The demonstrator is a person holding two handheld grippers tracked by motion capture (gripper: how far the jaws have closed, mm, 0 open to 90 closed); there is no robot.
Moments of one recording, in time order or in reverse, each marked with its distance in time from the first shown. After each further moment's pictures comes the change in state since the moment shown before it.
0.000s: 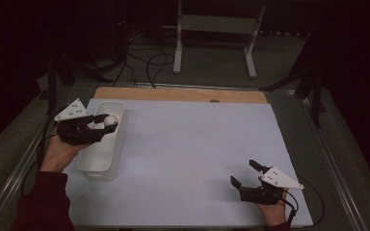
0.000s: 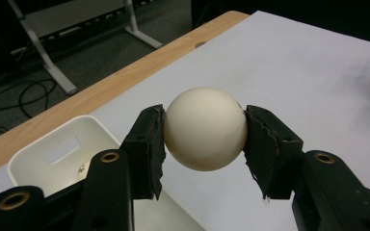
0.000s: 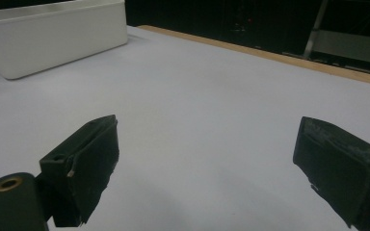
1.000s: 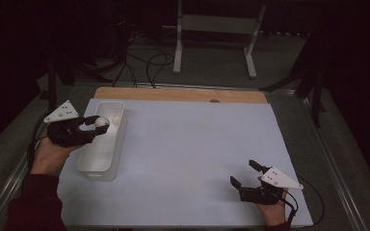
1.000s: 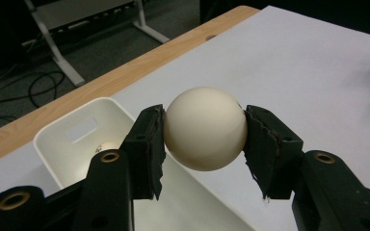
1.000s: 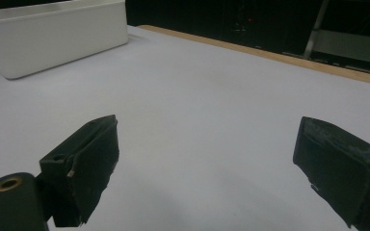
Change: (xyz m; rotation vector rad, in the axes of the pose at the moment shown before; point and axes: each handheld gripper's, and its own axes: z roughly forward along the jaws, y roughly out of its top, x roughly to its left) left arm 0.012 -0.014 -0.015 0.014 0.029 -0.022; right arm 0.001 0.000 0.000 0.001 0.000 0.003
